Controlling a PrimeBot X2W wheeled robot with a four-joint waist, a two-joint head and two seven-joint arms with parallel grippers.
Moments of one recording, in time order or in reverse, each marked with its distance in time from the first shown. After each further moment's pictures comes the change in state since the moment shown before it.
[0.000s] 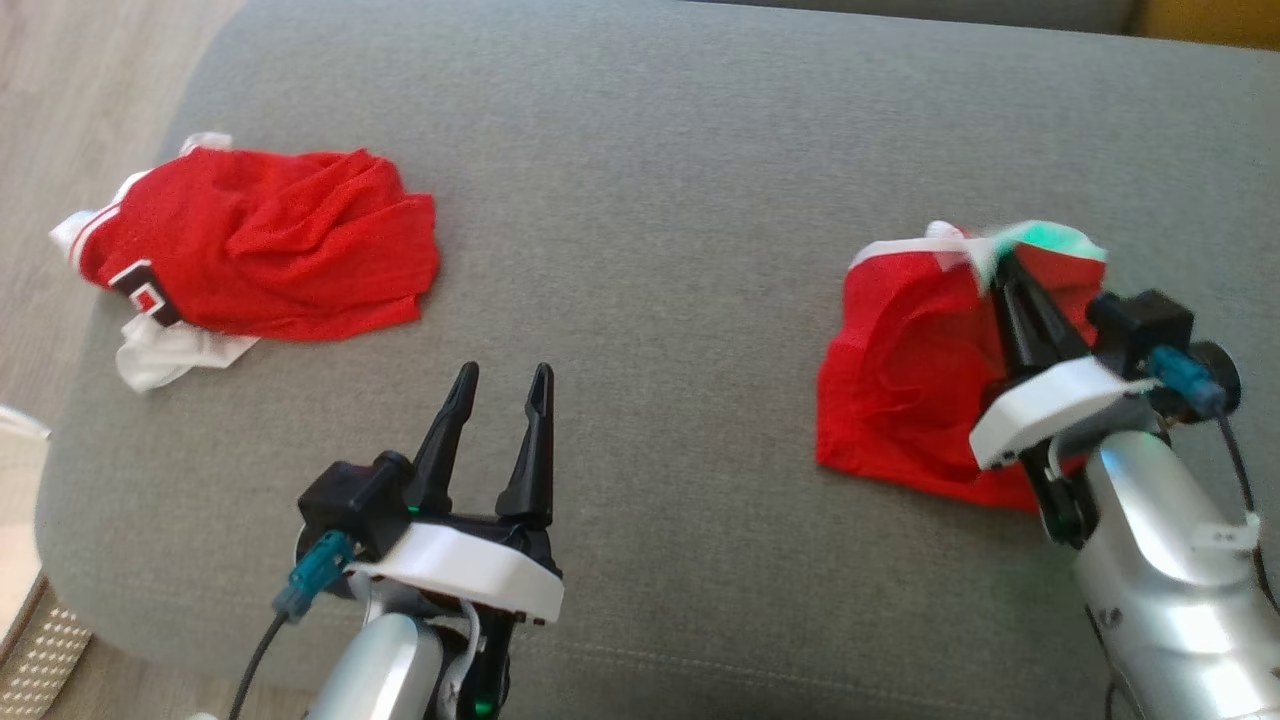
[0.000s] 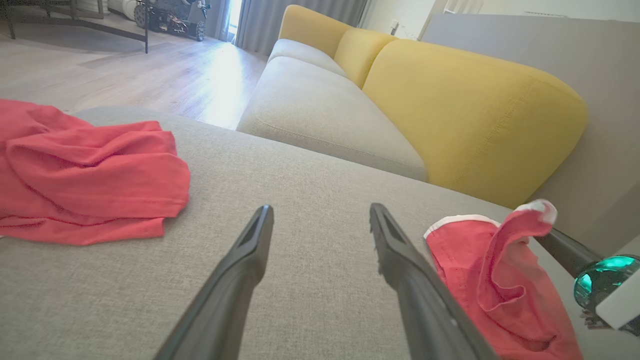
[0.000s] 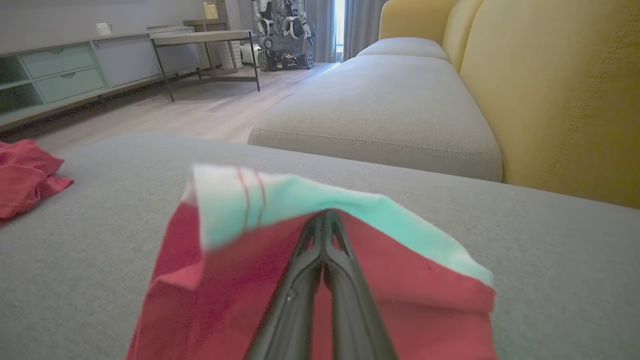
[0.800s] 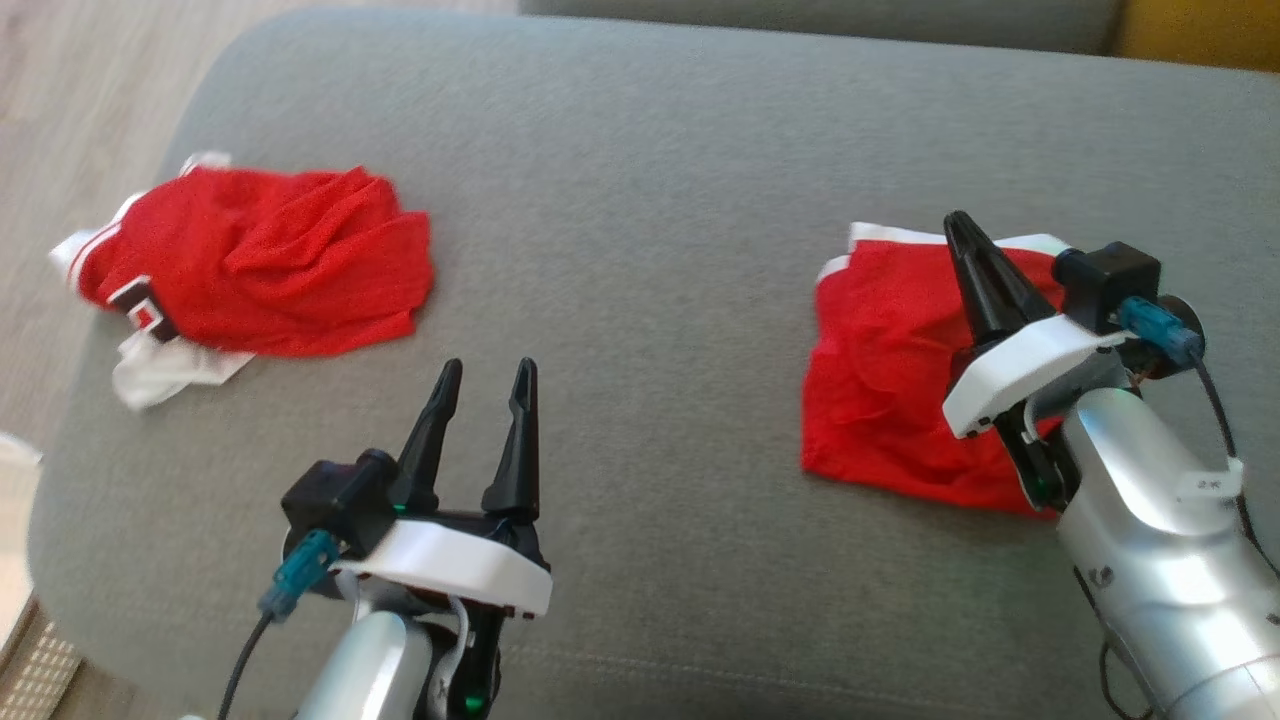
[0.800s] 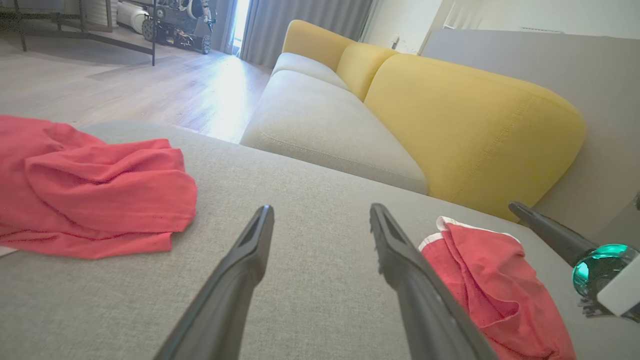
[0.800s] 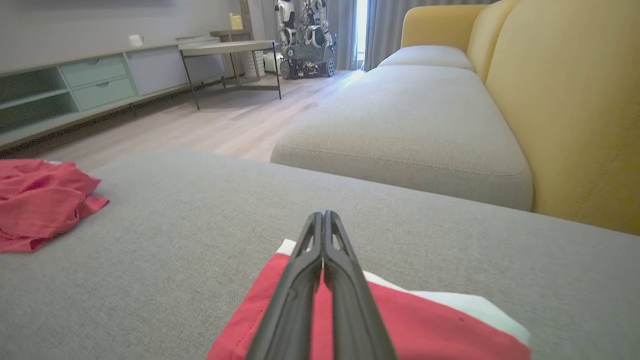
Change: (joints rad) left arm 0.003 0.000 0.019 -0.006 -0.005 0.013 0.000; right arm -0.125 -0.032 0.189 0.088 0.161 0.000 0.007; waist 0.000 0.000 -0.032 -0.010
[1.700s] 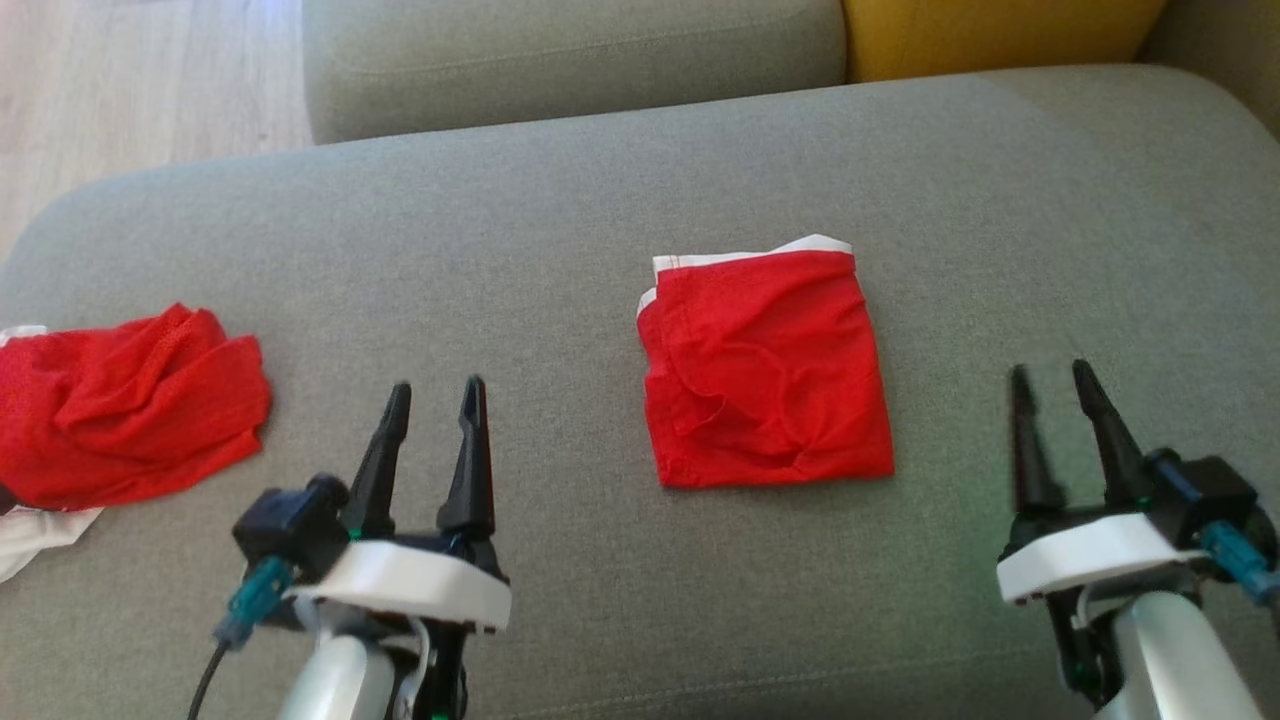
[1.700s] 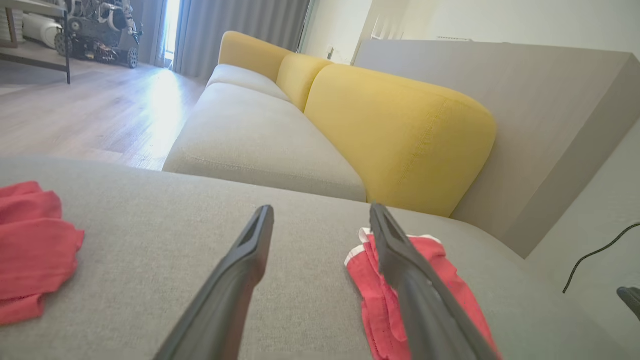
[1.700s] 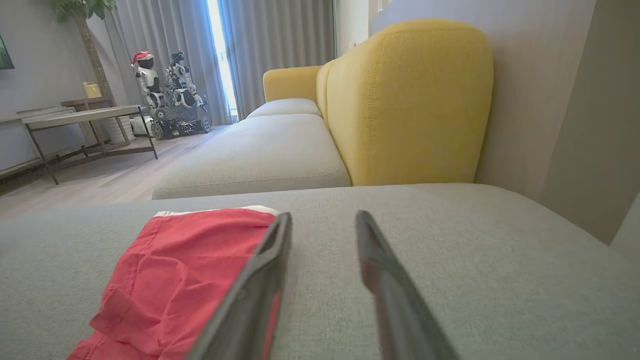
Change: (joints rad) left arm 0.052 0.000 0.088 -0.012 0.014 -0.010 0.000; right arm 0.496 0.120 -0.395 -0.459 -0.215 0.000 -0.005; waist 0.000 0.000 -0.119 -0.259
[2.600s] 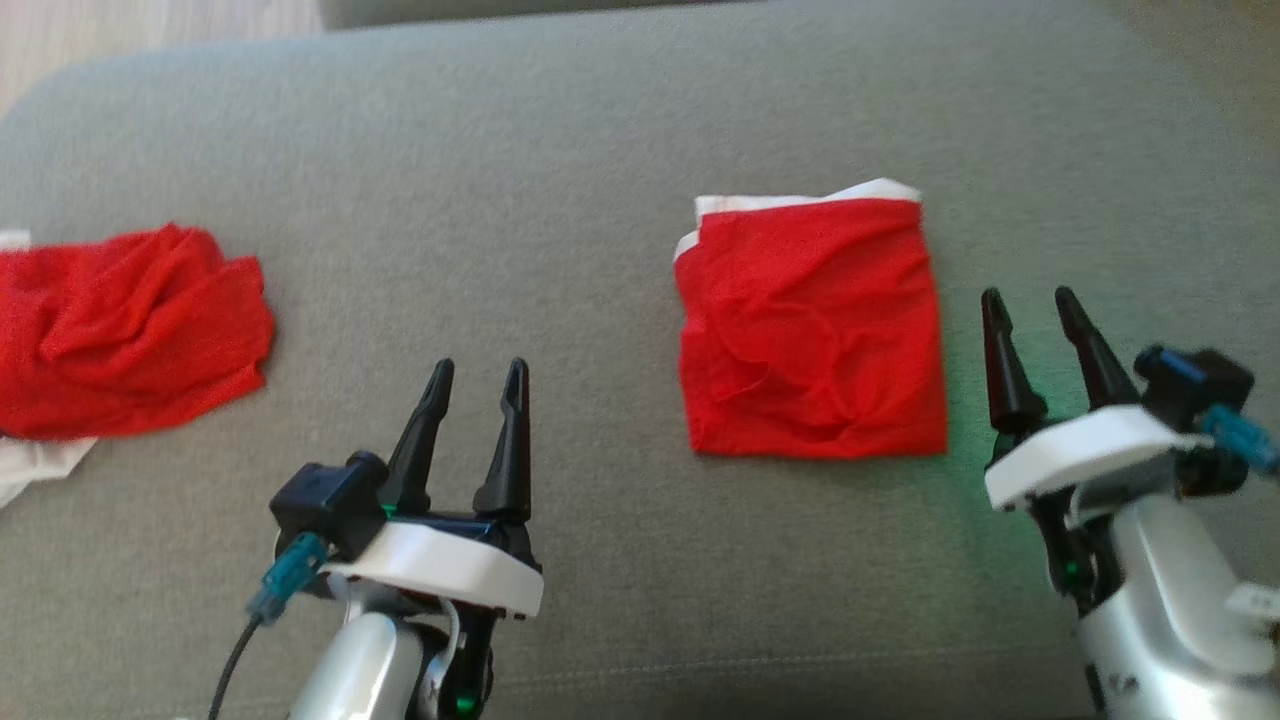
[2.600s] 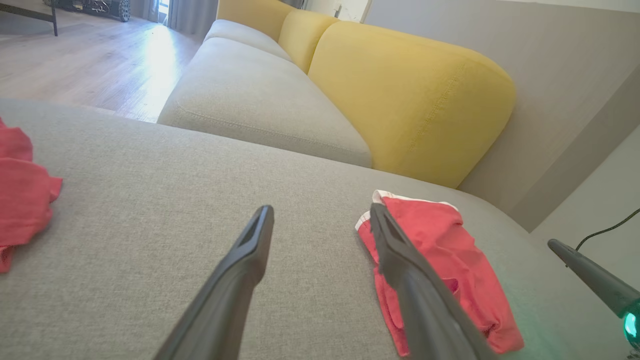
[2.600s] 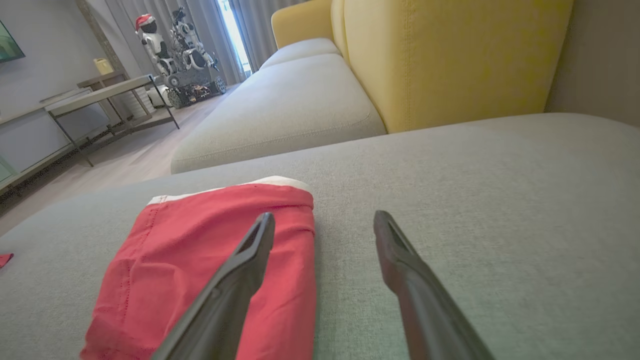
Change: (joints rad) left arm -0.038 0.000 -0.053 0.009 -0.012 -0.017 0.000; right arm -0.162 -0.015 0.054 0.095 0.165 0.000 0.111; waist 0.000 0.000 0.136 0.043
